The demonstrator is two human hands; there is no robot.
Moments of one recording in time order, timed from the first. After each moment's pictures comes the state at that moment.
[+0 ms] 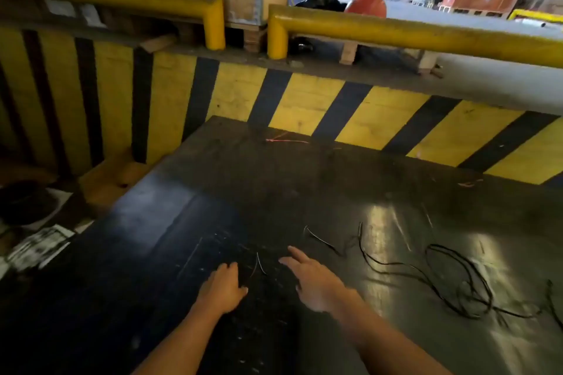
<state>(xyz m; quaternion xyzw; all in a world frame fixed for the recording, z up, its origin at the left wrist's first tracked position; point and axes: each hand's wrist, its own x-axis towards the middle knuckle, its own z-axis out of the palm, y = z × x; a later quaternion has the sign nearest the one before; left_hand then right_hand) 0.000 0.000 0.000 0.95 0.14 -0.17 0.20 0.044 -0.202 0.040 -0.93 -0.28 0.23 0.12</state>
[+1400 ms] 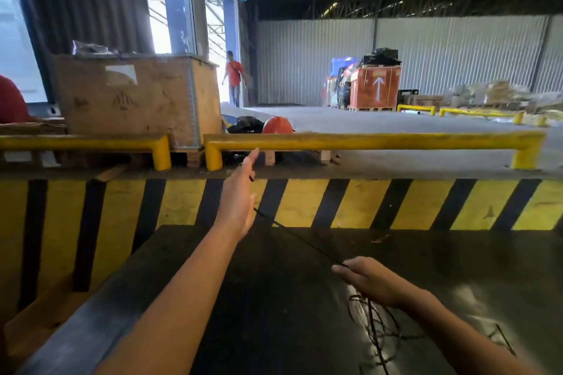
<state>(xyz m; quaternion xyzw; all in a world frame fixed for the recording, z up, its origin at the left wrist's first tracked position) -0.014 -0.180 0.359 0.62 -0.12 0.16 0.76 -0.037 -0.424 0.259 -0.93 -0.17 0.04 0.31</state>
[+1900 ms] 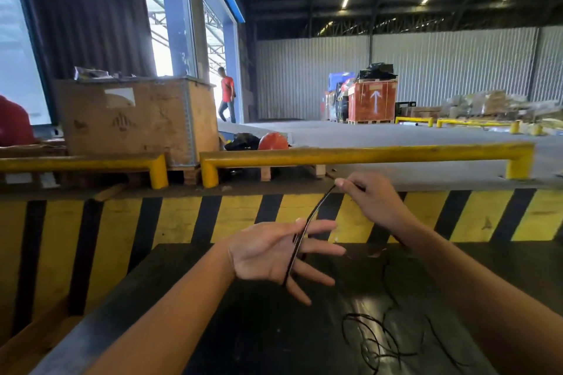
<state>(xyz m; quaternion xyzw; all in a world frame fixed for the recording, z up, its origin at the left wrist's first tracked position) -0.047 -0.216 0.365 0.56 -0.33 -0.45 0.61 -0.016 -0.450 0.385 -0.87 -0.19 -0.31 0.33</state>
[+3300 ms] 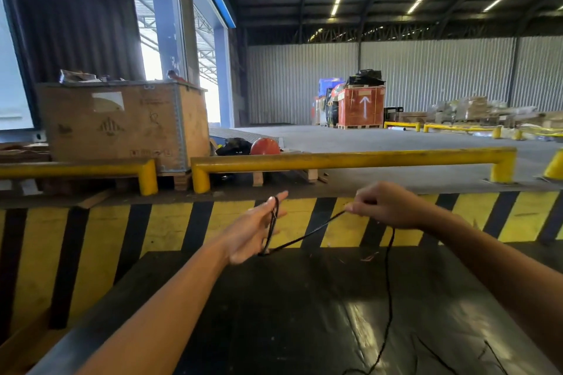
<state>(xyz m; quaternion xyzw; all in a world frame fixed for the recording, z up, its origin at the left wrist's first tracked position) -0.015 -0.207 0.368 0.70 -0.20 -0.15 0.67 -0.039 -0.478 0.411 -0.93 -0.27 -0.17 0.18</state>
